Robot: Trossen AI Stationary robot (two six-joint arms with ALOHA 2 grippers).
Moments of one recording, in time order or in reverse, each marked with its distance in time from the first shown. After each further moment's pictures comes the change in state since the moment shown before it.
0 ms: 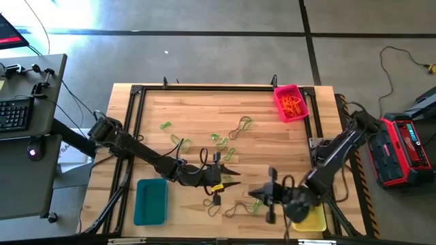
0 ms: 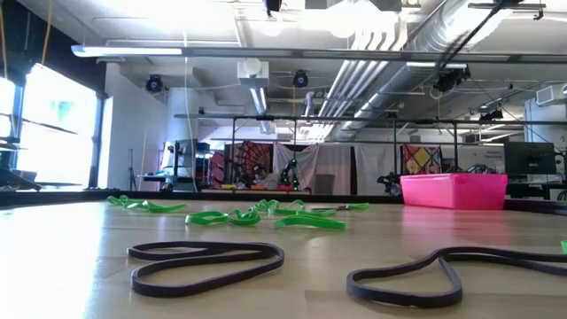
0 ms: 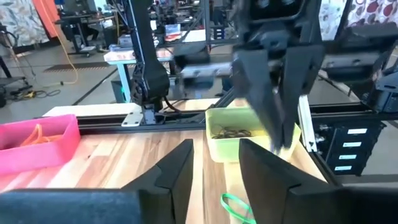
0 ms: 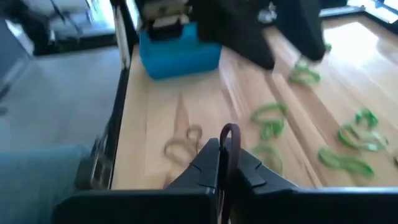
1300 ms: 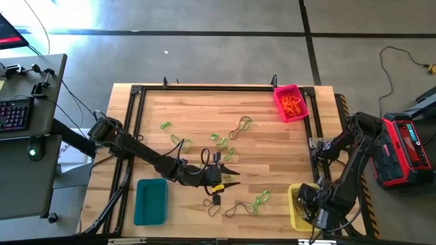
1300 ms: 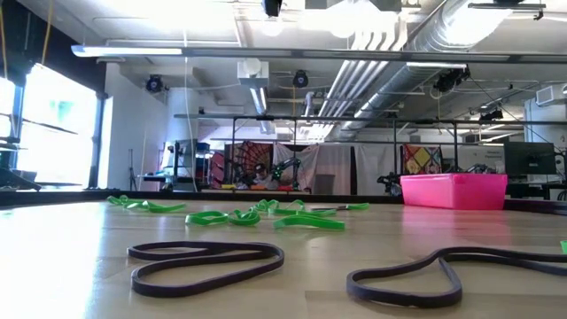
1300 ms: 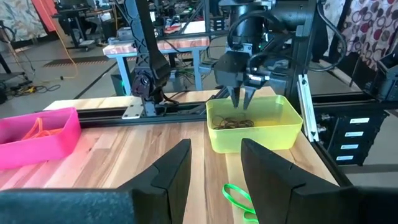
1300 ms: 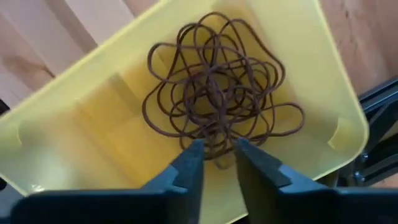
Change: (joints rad) left arm 0.005 0.000 0.000 -0.037 0.004 -0.001; right arm 0.334 0.000 -0.073 -0.810 -0.776 1.083
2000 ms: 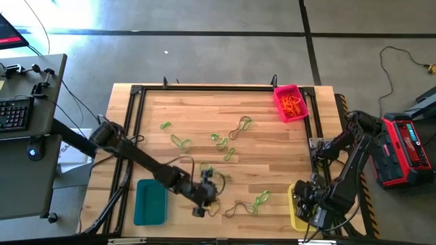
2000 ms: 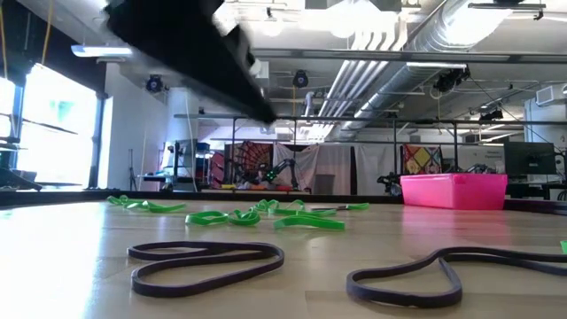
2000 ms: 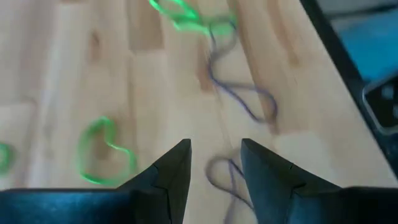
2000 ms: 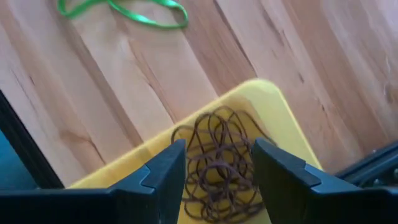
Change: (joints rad) left arm -0.082 0.055 -0.001 -0.570 0.211 -0.236; right arm -0.049 0.000 0.082 -0.084 0.247 -0.083
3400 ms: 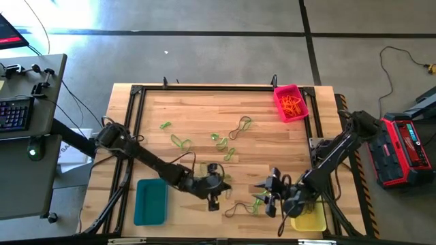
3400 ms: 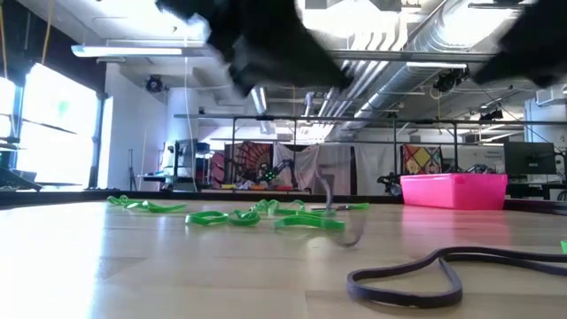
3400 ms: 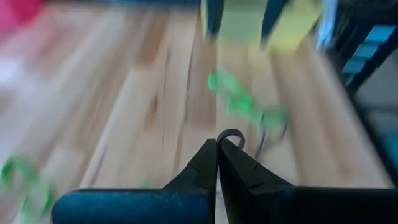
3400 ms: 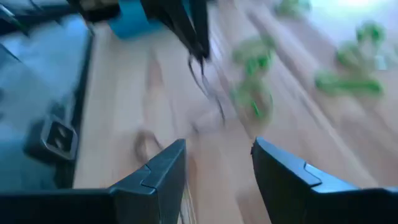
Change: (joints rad) left arm 0.036 0.048 0.000 0.280 -0.192 -0.083; right arm -0.282 0.000 -0.282 1.028 0.483 -0.757
